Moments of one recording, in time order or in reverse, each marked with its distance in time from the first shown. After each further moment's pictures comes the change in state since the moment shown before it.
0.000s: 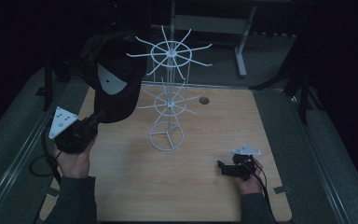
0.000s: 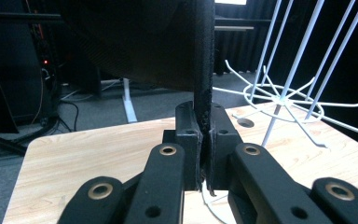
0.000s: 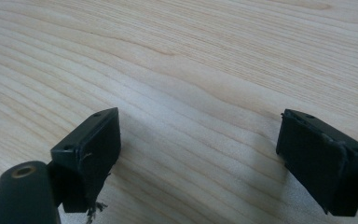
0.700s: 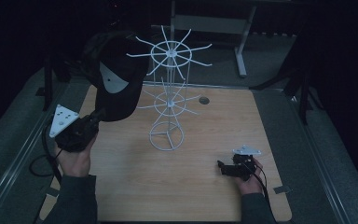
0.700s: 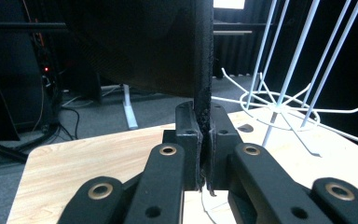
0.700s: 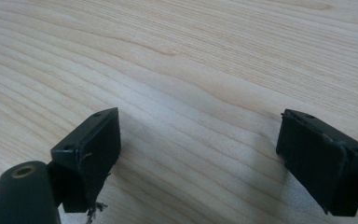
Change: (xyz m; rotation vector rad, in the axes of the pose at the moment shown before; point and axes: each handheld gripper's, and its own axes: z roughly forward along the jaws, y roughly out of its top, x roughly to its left) left arm -0.005 0.007 0.000 -0.021 -0.001 0.023; right arm 0.000 0.000 0.000 0.000 0.000 -0.001
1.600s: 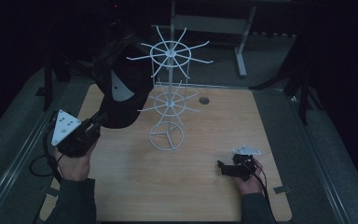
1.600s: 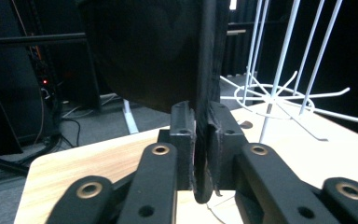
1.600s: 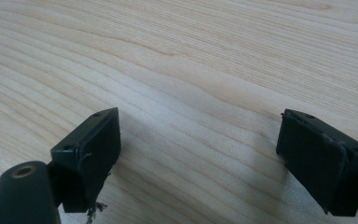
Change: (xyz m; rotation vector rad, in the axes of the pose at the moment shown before) left arm -0.001 -0.010 -0.006 -0.020 -0.023 0.055; right arm 0.000 0.000 0.000 -0.001 0.000 -0.002
